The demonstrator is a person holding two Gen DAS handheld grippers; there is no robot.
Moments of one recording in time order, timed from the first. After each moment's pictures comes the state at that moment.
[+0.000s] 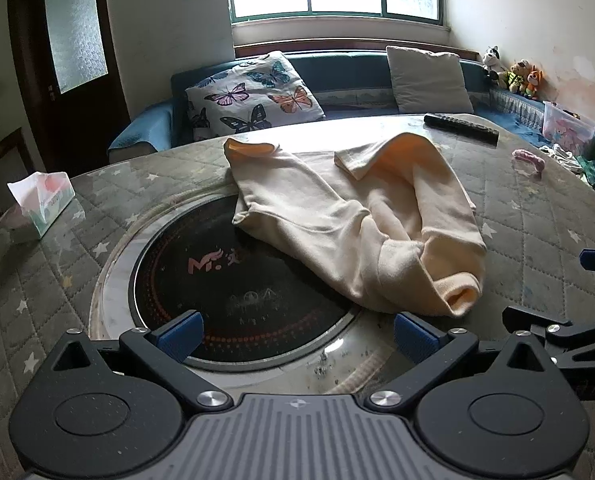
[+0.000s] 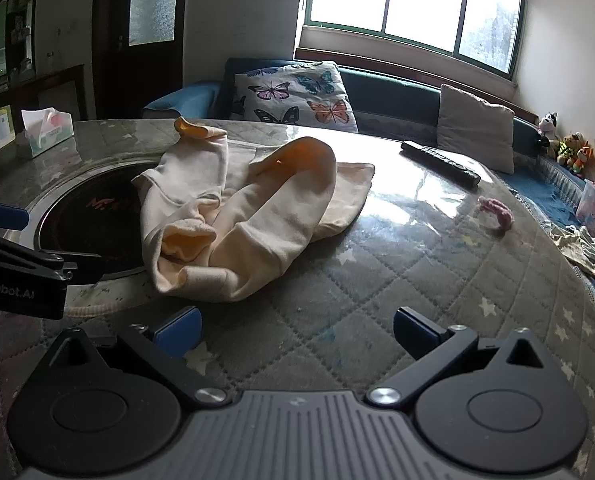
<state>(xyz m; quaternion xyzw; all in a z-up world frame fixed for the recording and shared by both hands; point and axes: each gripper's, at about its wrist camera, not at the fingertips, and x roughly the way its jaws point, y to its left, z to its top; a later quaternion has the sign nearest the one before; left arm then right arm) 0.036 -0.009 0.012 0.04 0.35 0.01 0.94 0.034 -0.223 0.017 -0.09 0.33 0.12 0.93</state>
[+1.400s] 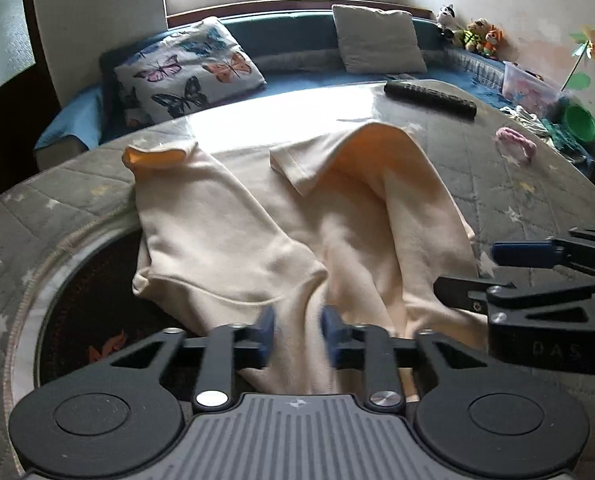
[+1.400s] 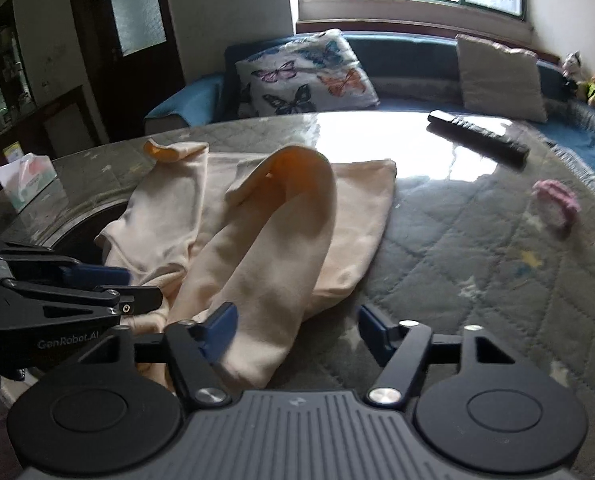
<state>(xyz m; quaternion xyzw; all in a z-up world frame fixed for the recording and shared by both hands) 0.151 -0.034 -0.008 0.05 0.41 -0.08 0.91 0.148 -0.235 0.001 0.00 0.39 0.16 0.91</state>
